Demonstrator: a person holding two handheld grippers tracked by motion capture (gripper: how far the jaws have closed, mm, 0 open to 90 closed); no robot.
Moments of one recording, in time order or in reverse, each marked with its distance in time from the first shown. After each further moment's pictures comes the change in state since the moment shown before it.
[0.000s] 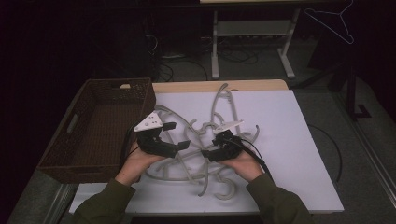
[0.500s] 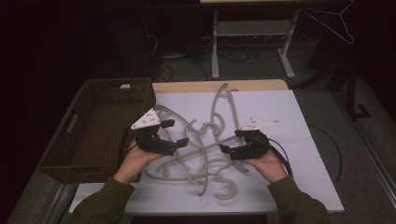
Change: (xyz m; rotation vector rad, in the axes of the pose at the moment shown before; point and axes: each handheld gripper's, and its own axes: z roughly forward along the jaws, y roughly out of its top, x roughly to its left) left arm 0.000 0.007 -0.004 -0.011 0.002 0.013; right arm -0.031 -0.021 -0.059 -0.197 -0.030 -0.017
